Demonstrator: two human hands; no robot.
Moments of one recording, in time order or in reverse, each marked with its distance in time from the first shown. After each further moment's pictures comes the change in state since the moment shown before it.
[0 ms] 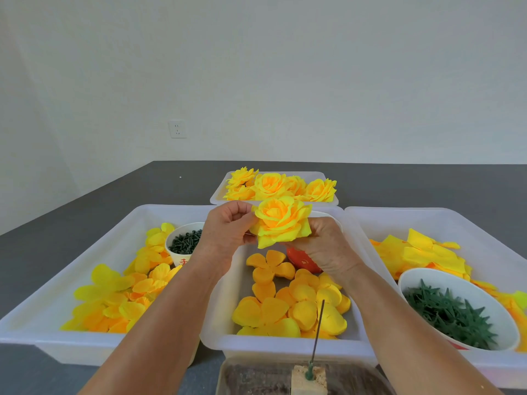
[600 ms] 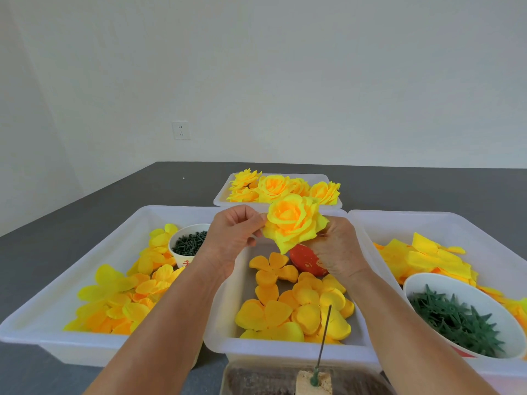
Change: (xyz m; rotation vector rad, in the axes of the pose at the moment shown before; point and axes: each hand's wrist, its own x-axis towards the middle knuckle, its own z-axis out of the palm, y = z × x) left_hand -0.003 0.005 -0.002 0.030 -0.035 -0.050; right_hand 0.007 0.013 -0.003 -0.265 0.239 -0.052
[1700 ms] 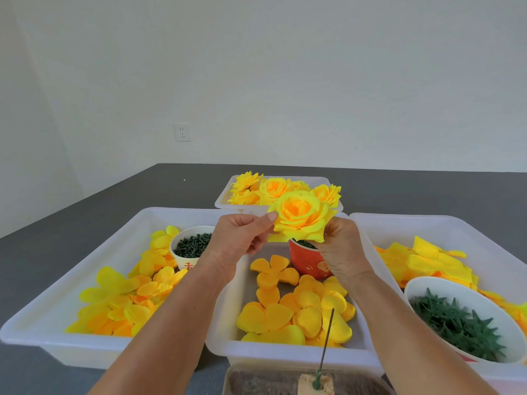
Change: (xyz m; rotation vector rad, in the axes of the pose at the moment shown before) left_hand -0.006 0.004 0.004 -0.024 -0.030 -0.018; right_hand -0.003 -0.008 -0.004 0.176 0.024 0.028
